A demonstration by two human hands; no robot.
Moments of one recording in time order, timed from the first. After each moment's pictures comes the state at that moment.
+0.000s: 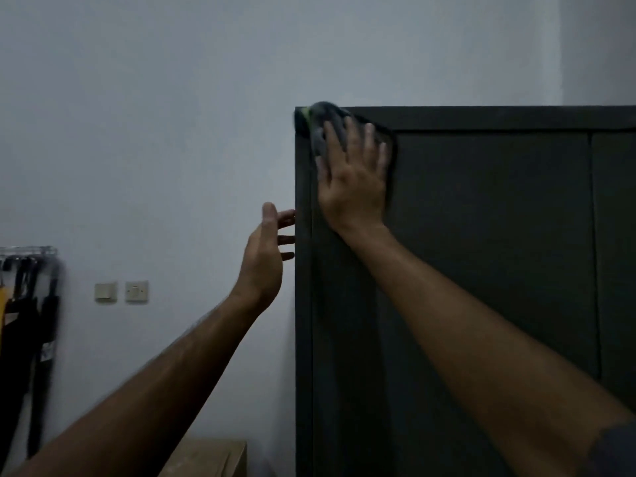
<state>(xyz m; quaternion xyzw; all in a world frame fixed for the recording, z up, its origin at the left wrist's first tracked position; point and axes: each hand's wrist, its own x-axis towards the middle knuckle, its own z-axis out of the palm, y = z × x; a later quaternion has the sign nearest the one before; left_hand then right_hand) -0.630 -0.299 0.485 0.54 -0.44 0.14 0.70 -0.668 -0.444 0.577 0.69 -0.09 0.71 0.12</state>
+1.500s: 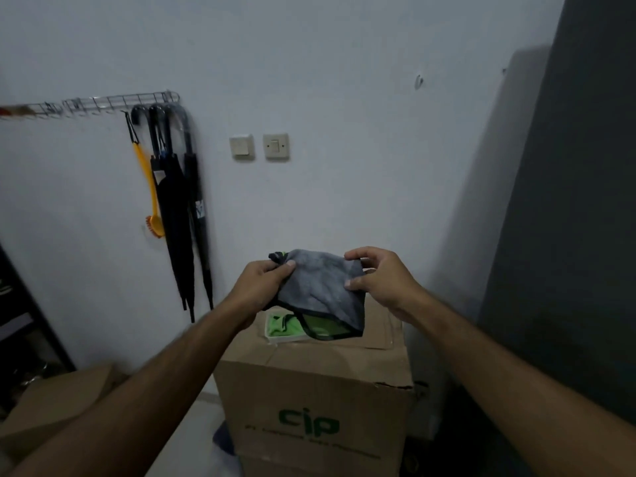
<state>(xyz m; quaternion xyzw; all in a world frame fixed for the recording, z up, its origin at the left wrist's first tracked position) -0.278 0.025 0.207 0.76 -0.15 -0.09 0.63 -0.386 -0.185 0.218 0.79 -0.09 0.16 -0.59</state>
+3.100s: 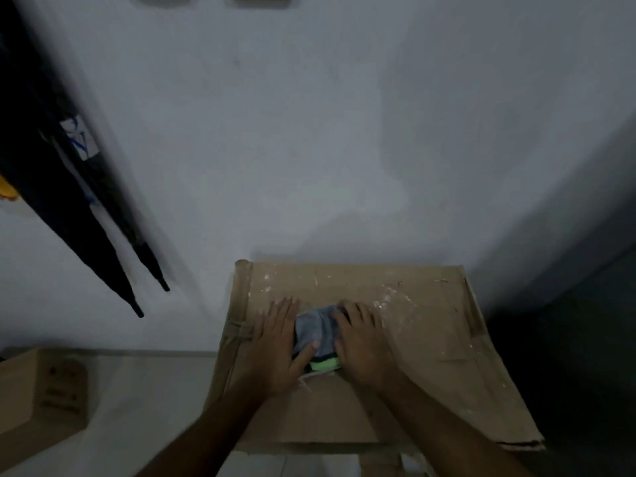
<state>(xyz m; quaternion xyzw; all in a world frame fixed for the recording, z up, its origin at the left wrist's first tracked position) 0.010 0.013 -0.103 0.88 -0.42 -0.08 0.20 -0.104 -0.165 -0.086 0.98 -0.17 -0.01 -0.10</state>
